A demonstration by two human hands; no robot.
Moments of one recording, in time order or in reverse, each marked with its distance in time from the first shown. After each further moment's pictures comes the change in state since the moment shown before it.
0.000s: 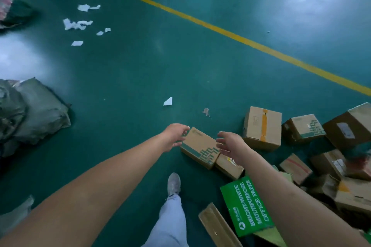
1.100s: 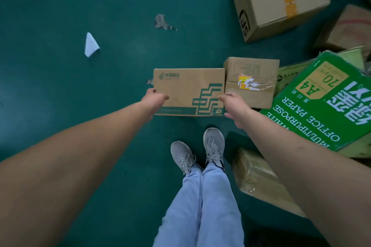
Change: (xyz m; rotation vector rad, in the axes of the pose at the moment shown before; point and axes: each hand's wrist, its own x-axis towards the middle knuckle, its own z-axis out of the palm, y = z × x) left_hand 0.565 -0.143 0.077 0.652 -0.069 -0.203; right_hand 0.480 0.216 0.020 0.286 0.248 0.345
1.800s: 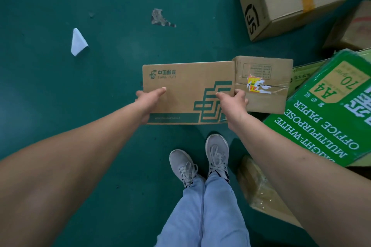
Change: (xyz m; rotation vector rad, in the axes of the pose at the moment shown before) left_hand 0.102 -0.030 0.006 -0.214 0.017 -0.080; right_hand 0.086 0.021 0.058 0.074 0.302 -0.081
